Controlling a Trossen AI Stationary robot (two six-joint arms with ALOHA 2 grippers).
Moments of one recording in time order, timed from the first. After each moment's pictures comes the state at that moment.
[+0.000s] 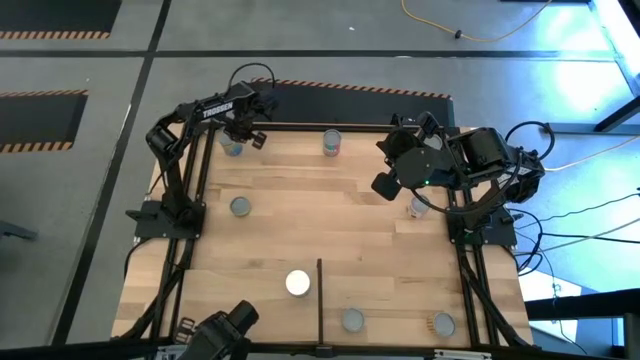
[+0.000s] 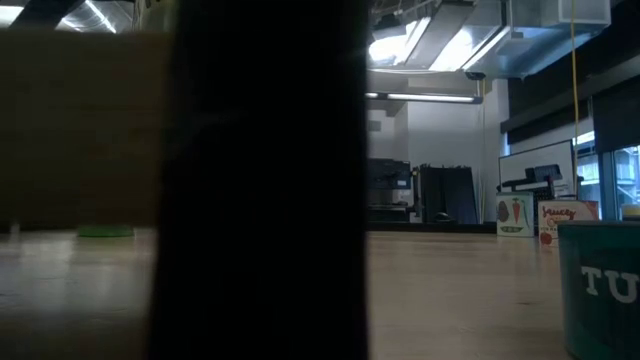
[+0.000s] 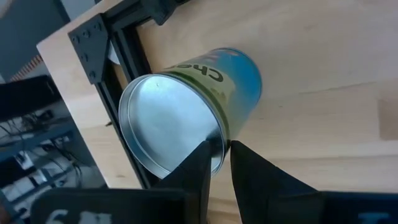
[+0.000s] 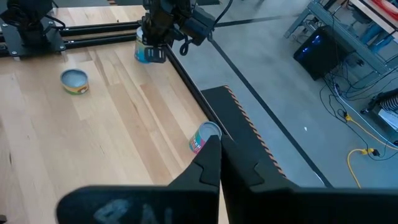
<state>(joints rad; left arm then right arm) 0.89 1.88 1.44 -1.30 -0.35 -0.41 0.24 1.70 2.36 -1.57 0.81 0.38</state>
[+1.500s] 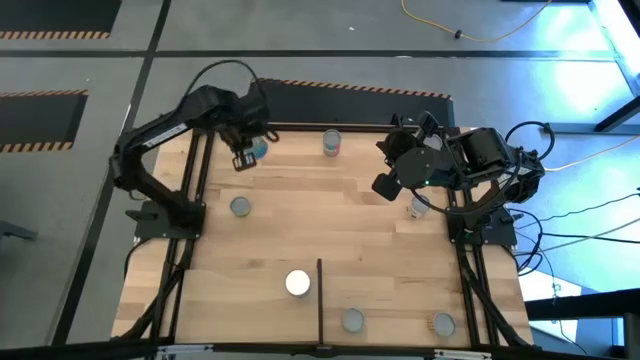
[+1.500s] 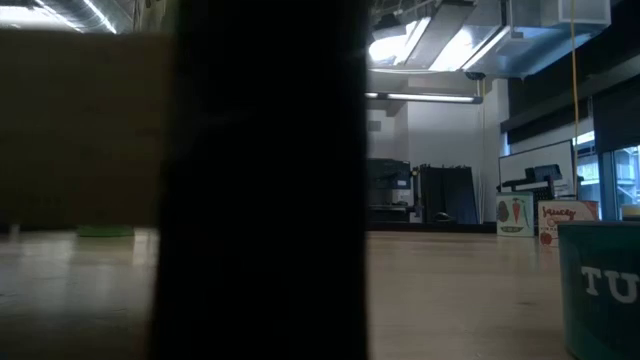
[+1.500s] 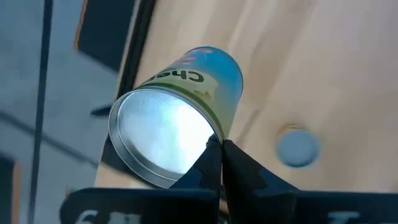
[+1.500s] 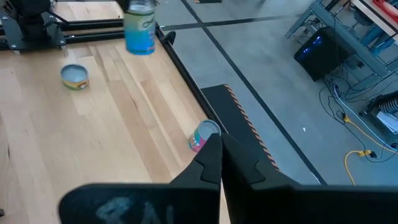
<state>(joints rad) 0.47 1.48 1.71 -1.57 -0.21 0.14 0.24 1.70 2.36 -1.57 0.81 0.36</state>
